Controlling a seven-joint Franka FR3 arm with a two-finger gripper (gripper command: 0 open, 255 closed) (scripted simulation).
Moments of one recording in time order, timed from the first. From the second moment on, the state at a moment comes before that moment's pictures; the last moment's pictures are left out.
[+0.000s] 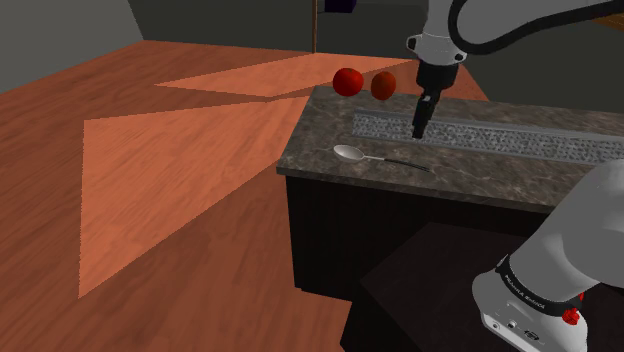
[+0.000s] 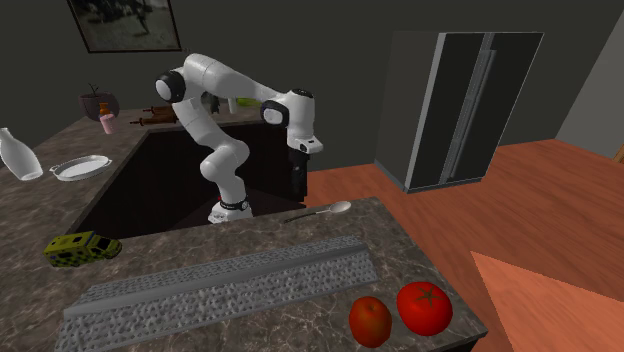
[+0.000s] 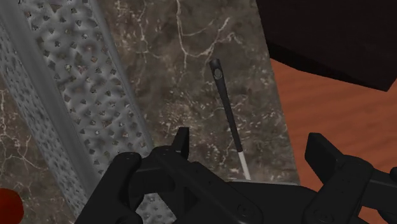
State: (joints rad) arm 0.11 -0.61 -0.08 -2.55 -0.14 1.91 -0.29
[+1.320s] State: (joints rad) arm 0.20 -0.28 -0.13 -2.66 -0.17 2.46 -0.52
